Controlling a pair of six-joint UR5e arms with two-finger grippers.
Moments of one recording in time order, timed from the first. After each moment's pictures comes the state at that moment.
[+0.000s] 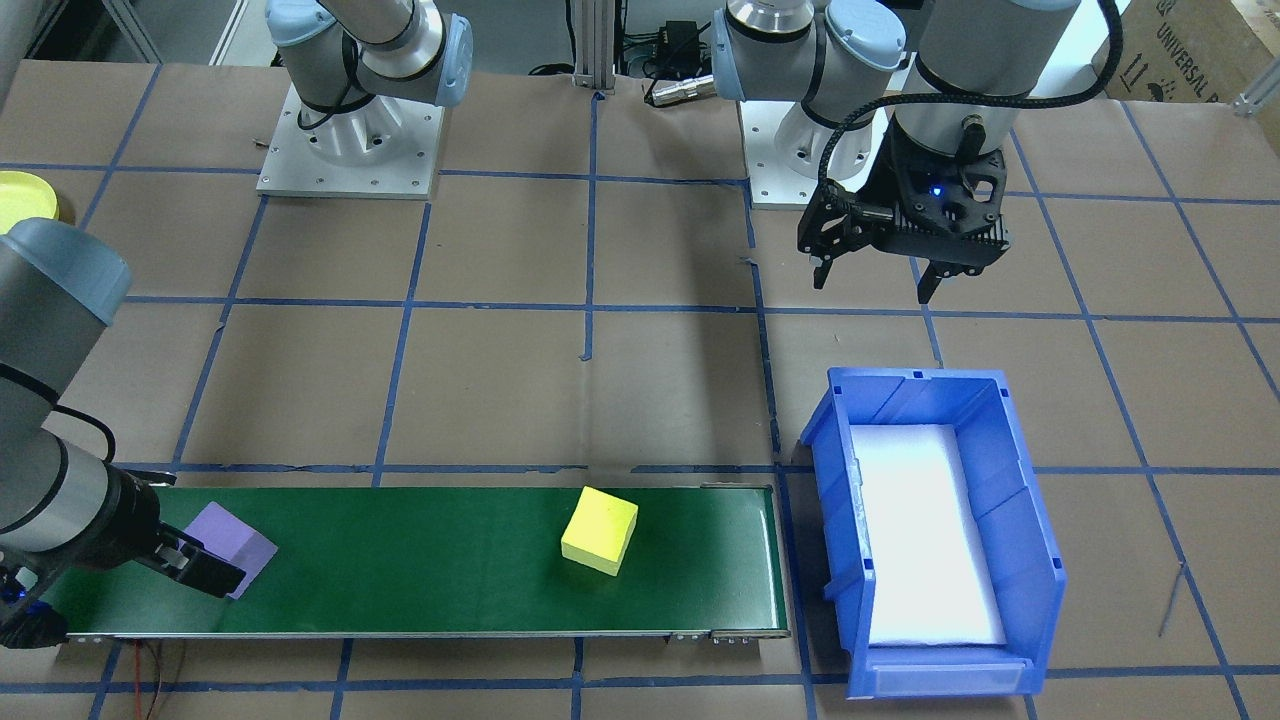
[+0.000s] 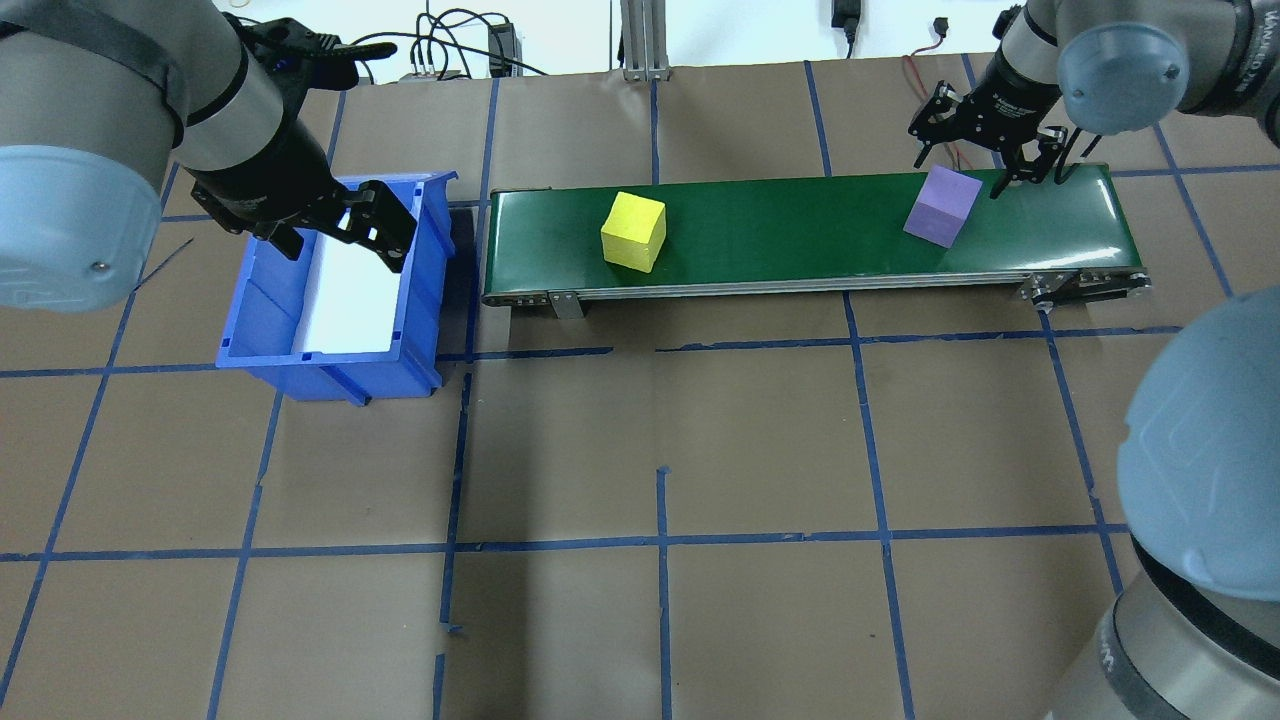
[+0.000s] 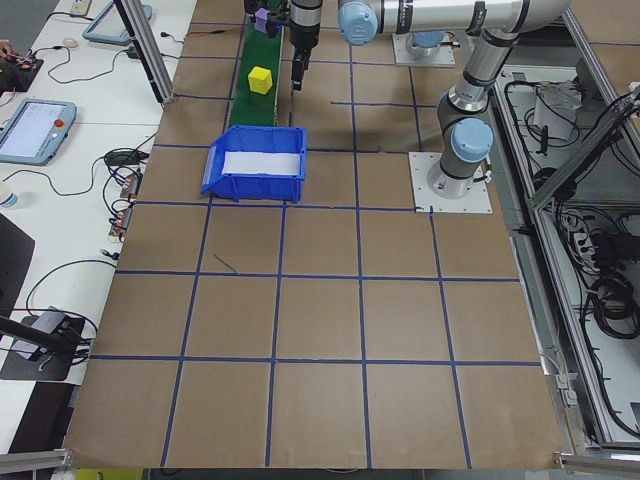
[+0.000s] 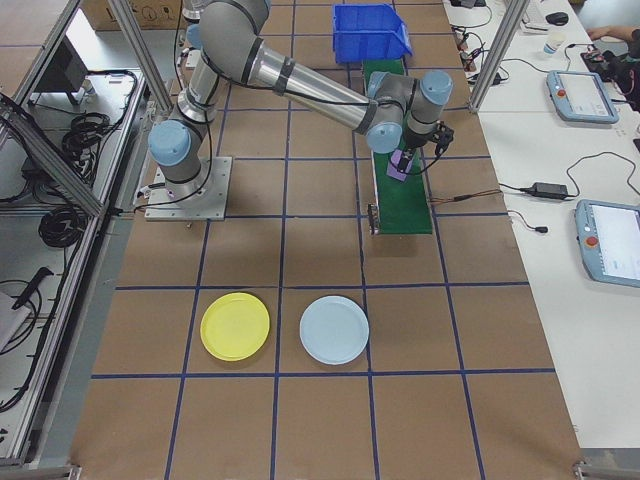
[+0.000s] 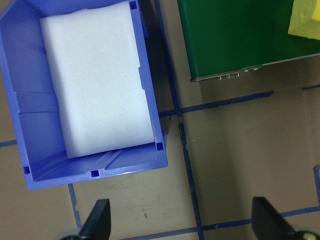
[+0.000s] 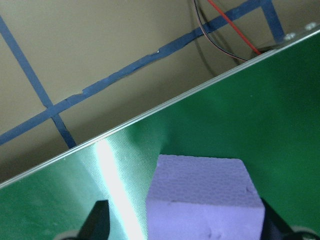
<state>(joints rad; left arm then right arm) -1.56 -1.53 -1.68 -1.41 1.60 0.19 1.36 -1.01 1.40 -1.91 -1.46 0.24</state>
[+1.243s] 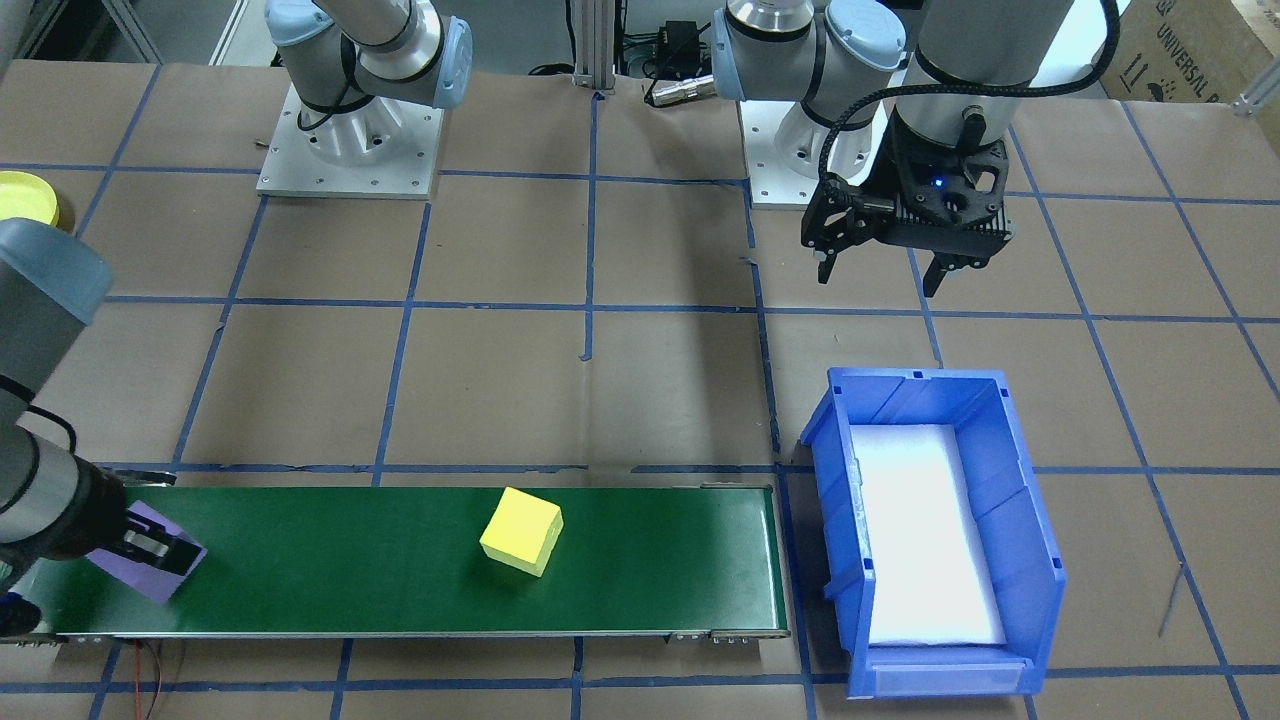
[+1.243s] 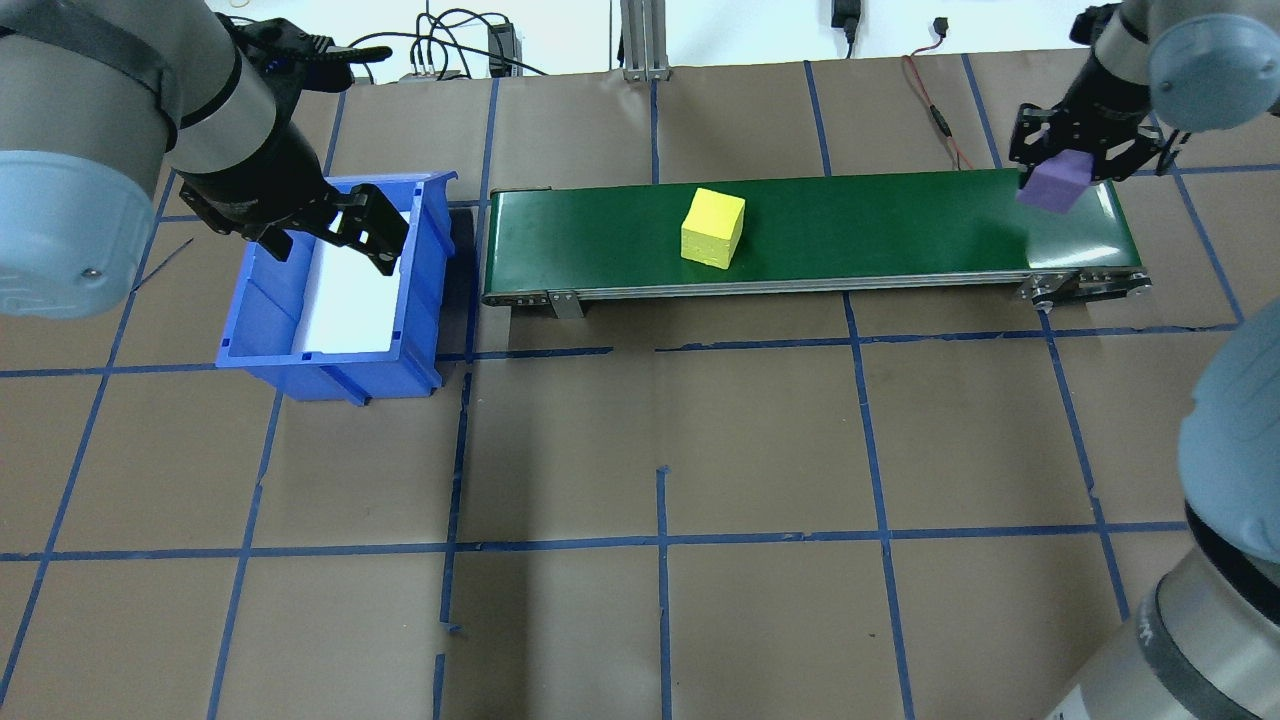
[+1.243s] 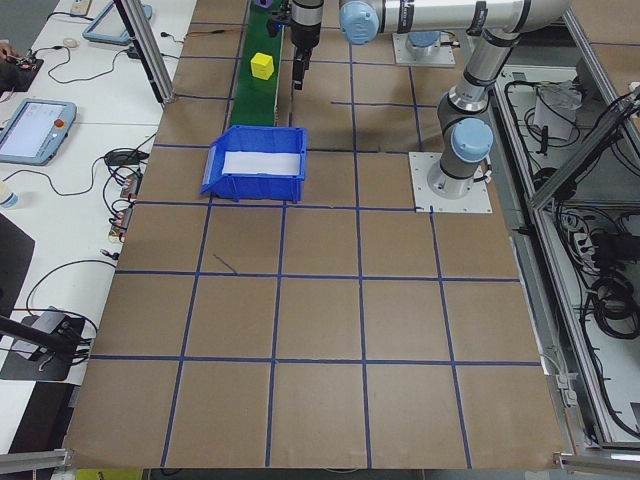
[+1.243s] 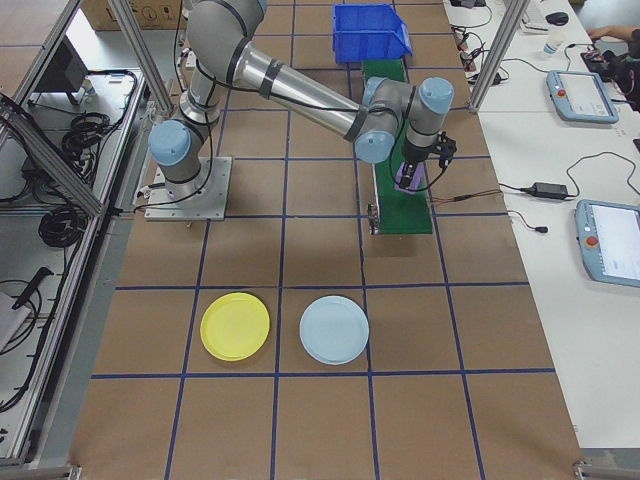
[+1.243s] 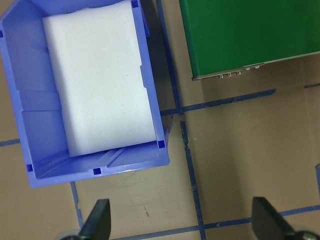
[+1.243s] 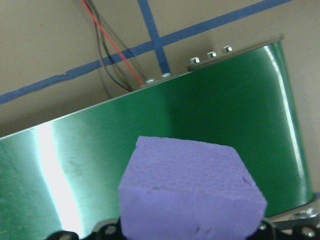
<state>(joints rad) -1.56 -1.53 -1.68 -1.41 1.60 0.19 1.20 -1.08 1.41 -1.90 -1.58 -0.08</state>
